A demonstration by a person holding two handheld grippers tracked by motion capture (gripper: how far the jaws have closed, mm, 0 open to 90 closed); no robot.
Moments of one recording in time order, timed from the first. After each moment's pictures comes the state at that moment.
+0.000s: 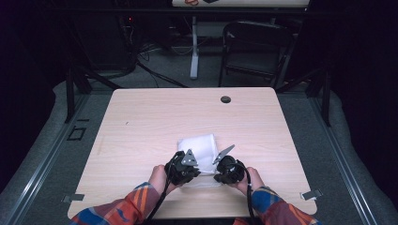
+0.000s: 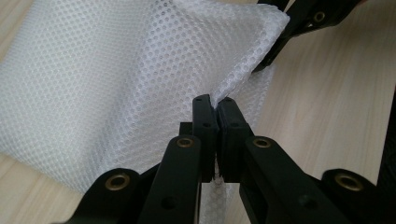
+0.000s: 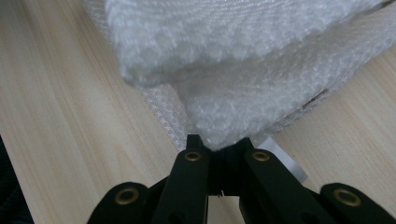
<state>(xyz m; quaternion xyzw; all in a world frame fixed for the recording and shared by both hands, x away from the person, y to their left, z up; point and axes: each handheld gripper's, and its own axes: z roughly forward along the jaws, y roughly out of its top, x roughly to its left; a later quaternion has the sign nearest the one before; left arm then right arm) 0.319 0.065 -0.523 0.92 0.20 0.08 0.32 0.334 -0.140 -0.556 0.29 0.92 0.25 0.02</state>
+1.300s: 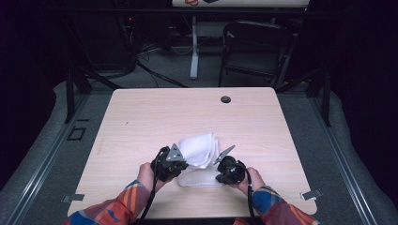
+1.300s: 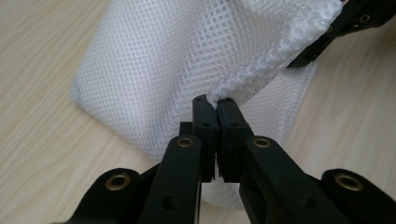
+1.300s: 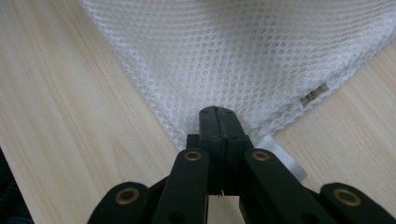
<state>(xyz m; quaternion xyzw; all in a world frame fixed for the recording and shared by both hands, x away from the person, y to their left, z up) 0.319 0.100 -0.509 0.90 0.25 0.12 0.34 0.333 -0.142 -0.553 0.29 0.93 0.22 0.02</state>
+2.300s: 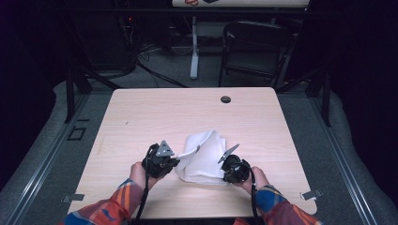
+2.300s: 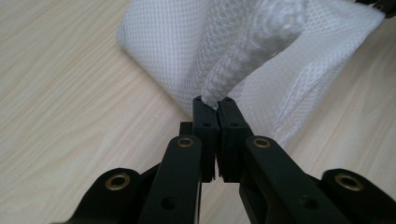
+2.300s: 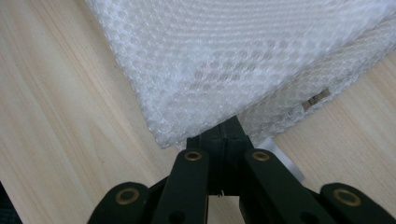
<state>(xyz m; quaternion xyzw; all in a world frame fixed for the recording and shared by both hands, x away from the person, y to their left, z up) 0.329 0.127 -0.513 0.88 0.30 0.13 0.33 0.335 -0.155 -0.551 0.31 0.93 0.20 0.03</state>
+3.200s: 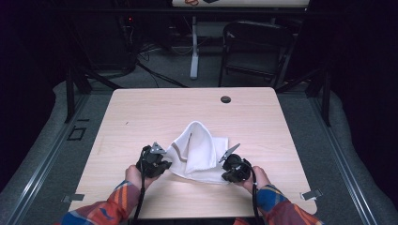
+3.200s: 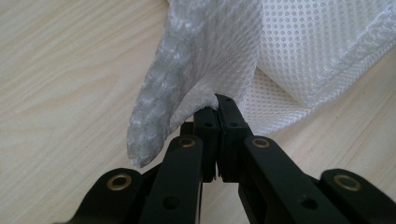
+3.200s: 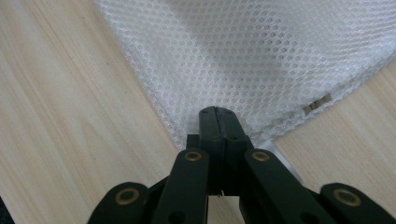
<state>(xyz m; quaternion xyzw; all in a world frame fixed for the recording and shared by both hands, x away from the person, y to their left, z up) 0.338 0.148 -0.537 0.87 0.38 0.09 0.30 0.336 -0.158 -0.551 0.31 0.93 0.20 0.04</state>
